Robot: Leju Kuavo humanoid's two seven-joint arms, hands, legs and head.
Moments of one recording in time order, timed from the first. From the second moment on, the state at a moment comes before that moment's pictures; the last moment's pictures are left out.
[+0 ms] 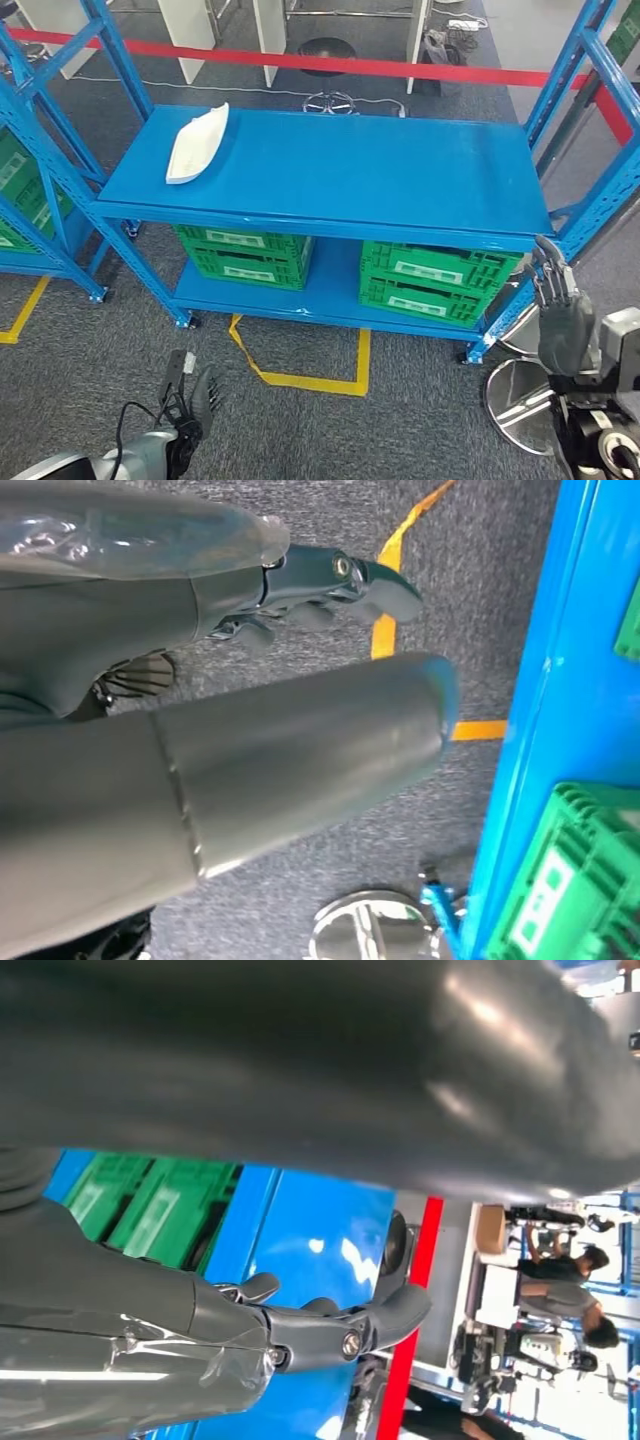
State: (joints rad) left arm -0.29 0.14 -0.67 -0.28 1.01 -0.15 -0.40; right arm -0.22 -0.18 0.47 -1.58 -0.31 -0.03 -0.27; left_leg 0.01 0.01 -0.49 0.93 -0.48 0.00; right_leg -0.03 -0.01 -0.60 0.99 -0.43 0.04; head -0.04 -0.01
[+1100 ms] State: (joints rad) left arm -0.30 0.13 -0.67 -0.28 1.00 -0.15 -0.39; right arm -0.21 -0.17 0.46 -1.60 -0.31 -0.03 -0.27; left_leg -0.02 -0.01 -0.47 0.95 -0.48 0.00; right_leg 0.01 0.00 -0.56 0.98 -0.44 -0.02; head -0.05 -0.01
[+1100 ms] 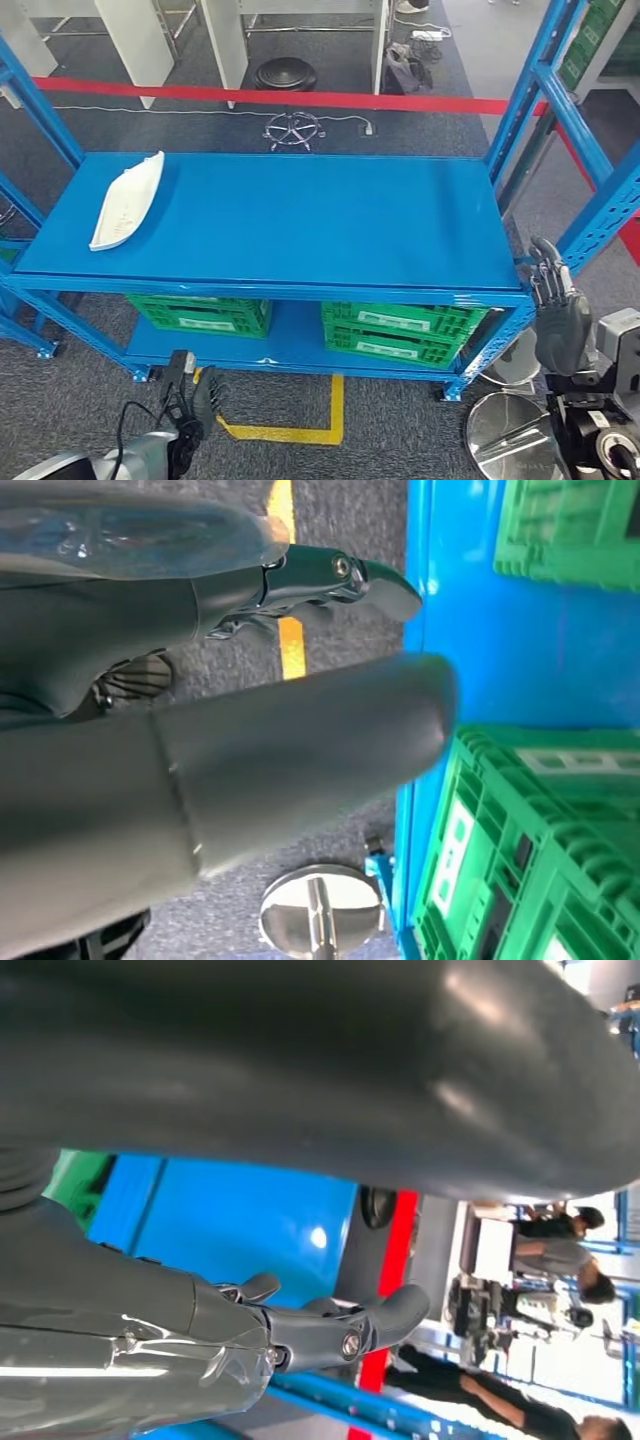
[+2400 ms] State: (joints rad) left arm -0.30 0.13 -0.67 -0.28 1.01 -0.14 -0.39; right arm -0.23 -0.17 0.47 -1.59 -0.31 0.03 -0.27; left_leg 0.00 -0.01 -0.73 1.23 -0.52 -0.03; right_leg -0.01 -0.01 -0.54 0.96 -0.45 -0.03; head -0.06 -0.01
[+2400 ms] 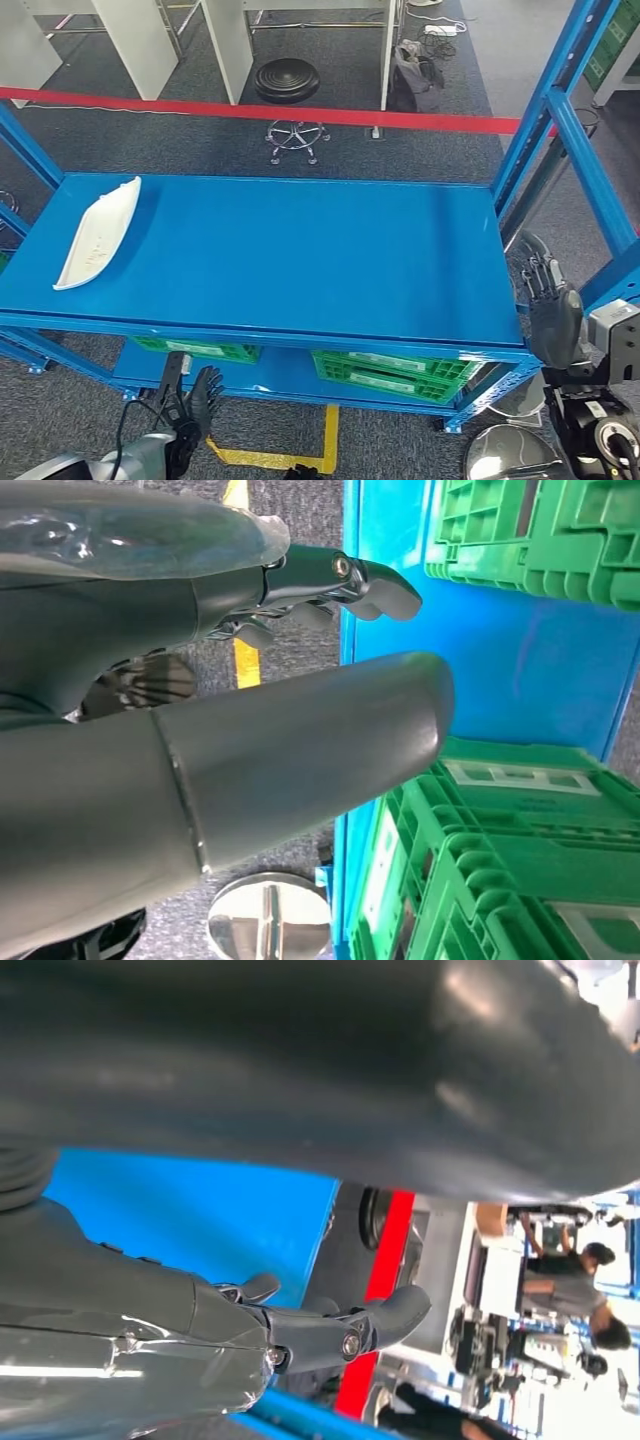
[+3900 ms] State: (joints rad) left arm -0.31 0.13 -0.67 -0.28 1.00 -0.13 -0.39; right arm -0.22 -0.18 0.47 -1.58 -0.29 0.05 -0.25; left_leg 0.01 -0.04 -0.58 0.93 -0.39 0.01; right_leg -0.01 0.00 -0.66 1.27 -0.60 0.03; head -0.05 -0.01
